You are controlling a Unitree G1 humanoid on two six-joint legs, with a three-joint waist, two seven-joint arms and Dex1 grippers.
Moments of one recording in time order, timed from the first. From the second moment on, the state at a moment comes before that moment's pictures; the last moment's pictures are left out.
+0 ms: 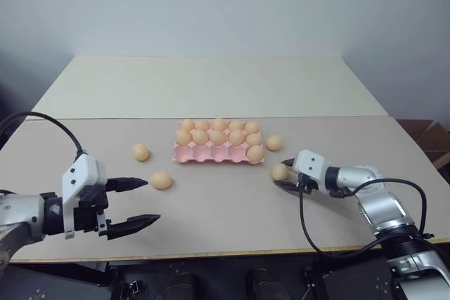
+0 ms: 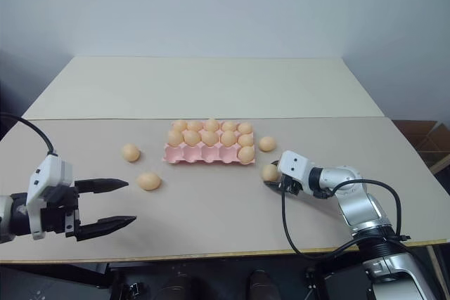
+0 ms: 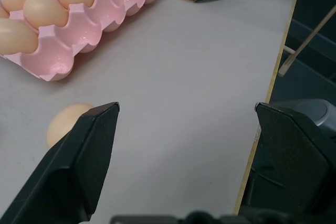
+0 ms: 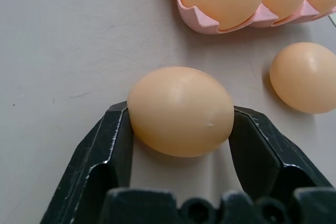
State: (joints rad) left arm 0.22 1.00 0.55 -0.61 -0.77 0.70 -1.05; right arm -0.43 -0.67 0.15 0.18 0.01 0.03 0.96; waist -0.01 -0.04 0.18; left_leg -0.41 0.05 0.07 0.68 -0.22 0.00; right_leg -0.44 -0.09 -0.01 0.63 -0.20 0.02
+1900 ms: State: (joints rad) left arm 0.25 0.96 0.56 -0.64 -0.75 0.70 -0.99; right arm -0.73 -0.59 0.14 0.49 -0.10 -0.08 0.70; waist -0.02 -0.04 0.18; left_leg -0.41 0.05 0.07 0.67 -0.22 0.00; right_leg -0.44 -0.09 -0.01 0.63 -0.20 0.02
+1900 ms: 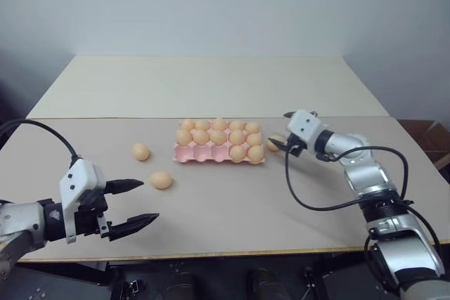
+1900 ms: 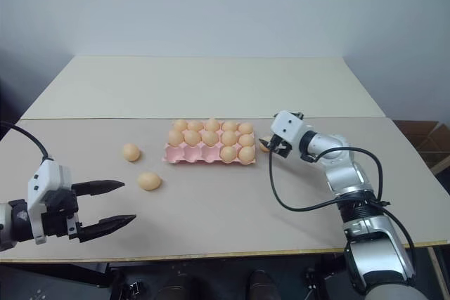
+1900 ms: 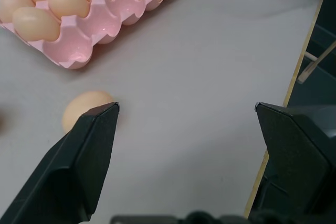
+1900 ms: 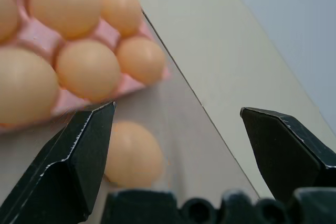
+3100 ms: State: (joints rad) left arm 0.30 0.98 0.69 -0.67 -0.78 0.74 -1.00; right arm -1.00 -0.46 0.19 1.18 -0.21 -0.48 0.78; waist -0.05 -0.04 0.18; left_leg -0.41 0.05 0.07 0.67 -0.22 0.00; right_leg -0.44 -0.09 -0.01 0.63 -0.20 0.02
